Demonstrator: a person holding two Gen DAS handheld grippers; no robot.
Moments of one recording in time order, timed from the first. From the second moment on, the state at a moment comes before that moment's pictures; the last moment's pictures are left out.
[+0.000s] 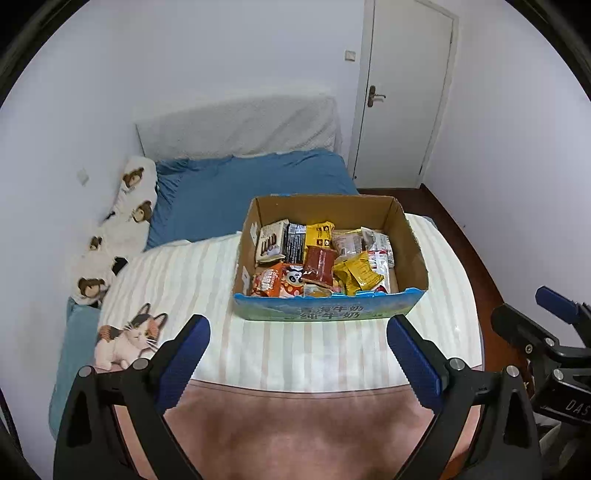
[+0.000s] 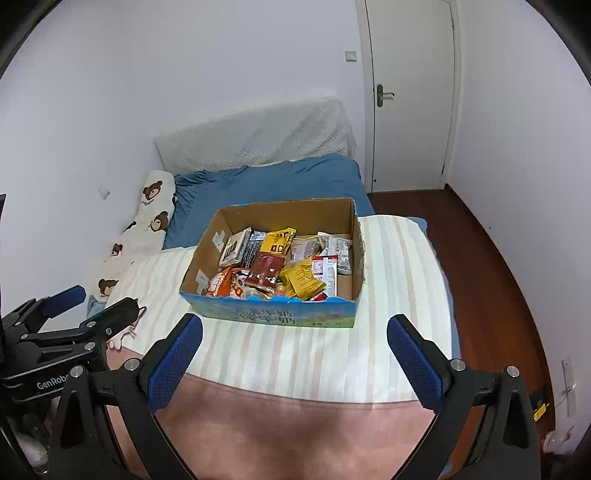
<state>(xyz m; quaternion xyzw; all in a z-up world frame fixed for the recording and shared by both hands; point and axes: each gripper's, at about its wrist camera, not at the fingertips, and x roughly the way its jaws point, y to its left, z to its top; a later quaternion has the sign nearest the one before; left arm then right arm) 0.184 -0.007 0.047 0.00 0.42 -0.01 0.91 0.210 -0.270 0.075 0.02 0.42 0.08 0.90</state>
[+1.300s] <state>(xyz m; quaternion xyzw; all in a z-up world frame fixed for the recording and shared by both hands) 0.197 0.004 0.039 -0.01 0.37 0.05 0.93 0.225 -0.278 0.070 0.00 0.38 0.03 0.93</state>
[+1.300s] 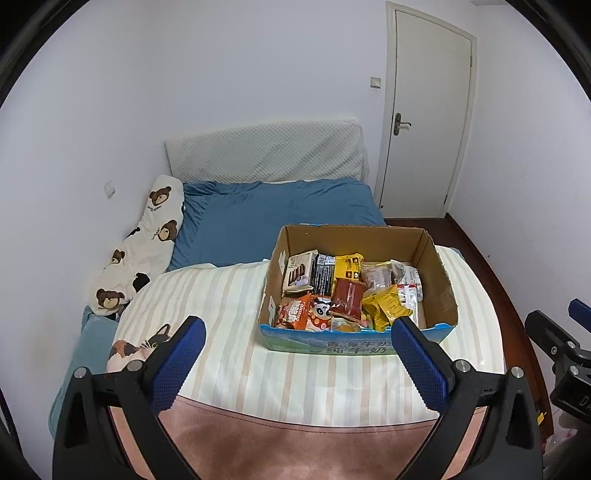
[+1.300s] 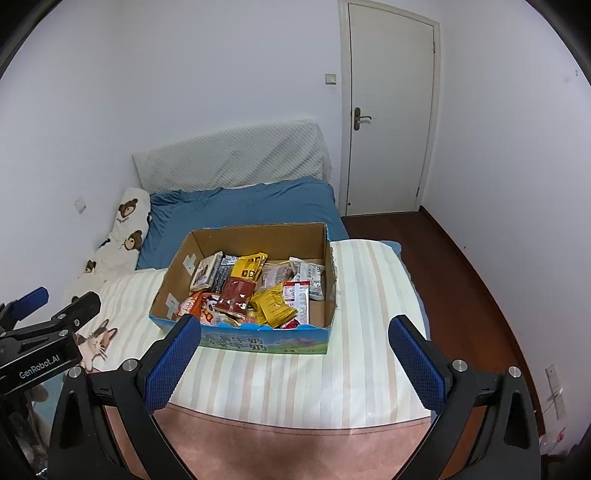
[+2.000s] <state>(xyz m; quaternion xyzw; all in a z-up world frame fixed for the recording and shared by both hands) 0.206 -0.009 0.039 0.00 0.37 0.03 0.93 0.234 -0.280 0.062 0.00 0.38 0.02 0.93</state>
